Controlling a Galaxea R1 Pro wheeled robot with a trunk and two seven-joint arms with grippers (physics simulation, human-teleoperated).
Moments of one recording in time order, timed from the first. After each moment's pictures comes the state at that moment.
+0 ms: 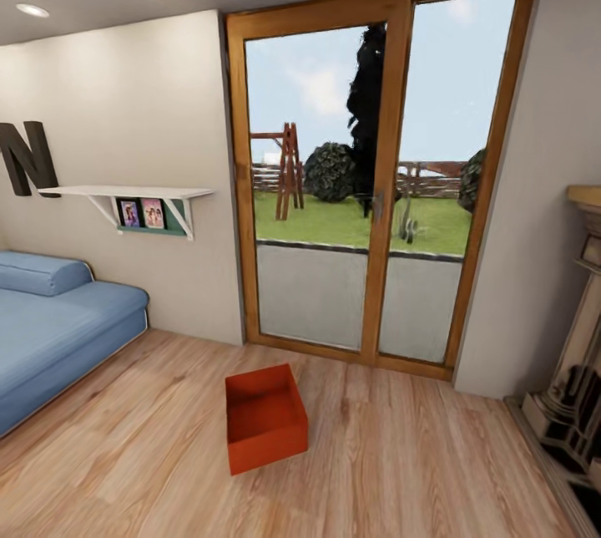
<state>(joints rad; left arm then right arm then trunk) -0.22 -0.03 -0.13 0.00 0.43 0.03 0.04 -0.11 0.01 0.18 0.03 -0.18 -0.18 -0.08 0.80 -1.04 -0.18</state>
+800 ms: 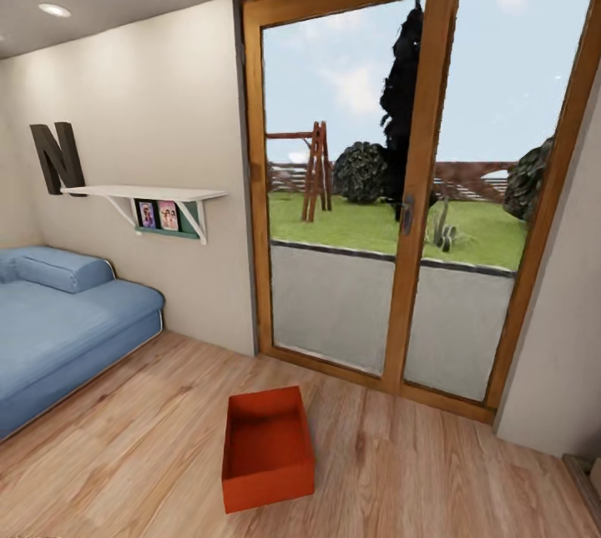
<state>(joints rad) -0.22 -0.03 -0.13 0.00 0.43 0.02 0.04 -0.11 0.01 0.19 0.03 -0.18 -0.18 -0.07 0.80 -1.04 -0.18</state>
